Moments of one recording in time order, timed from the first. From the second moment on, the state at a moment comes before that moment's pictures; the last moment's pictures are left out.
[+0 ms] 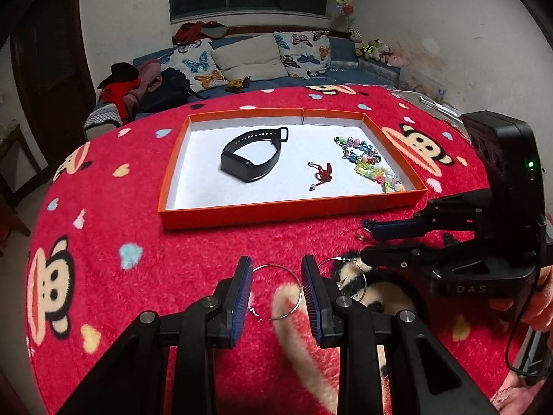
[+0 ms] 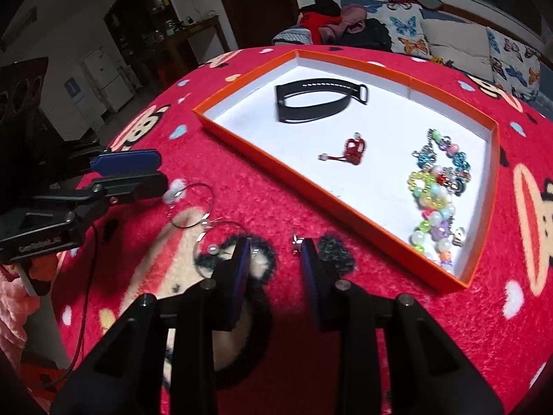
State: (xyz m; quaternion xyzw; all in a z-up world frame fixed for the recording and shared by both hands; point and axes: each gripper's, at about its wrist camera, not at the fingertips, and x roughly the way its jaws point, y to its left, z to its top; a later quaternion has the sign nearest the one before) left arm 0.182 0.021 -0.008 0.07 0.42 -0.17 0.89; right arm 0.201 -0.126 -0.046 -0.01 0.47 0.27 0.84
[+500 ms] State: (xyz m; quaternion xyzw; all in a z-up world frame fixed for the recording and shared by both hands) left arm 0.167 0.005 -0.008 0.07 0.42 -0.23 0.88; right arm 0.201 -0.130 -0.051 -0.03 0.47 0.26 0.84
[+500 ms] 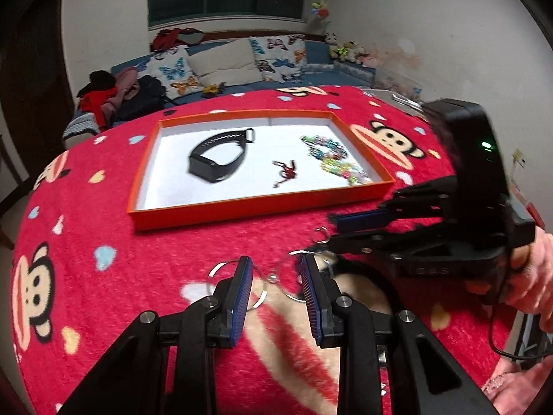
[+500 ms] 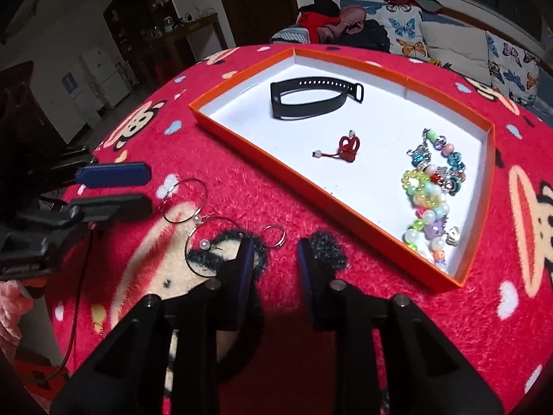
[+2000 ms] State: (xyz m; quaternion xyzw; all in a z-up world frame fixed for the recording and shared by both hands) left arm 0.184 -0.038 -0.058 0.15 0.44 -0.29 0.84; right arm 0.204 -0.126 -0.056 -0.05 0.47 0.26 0.84
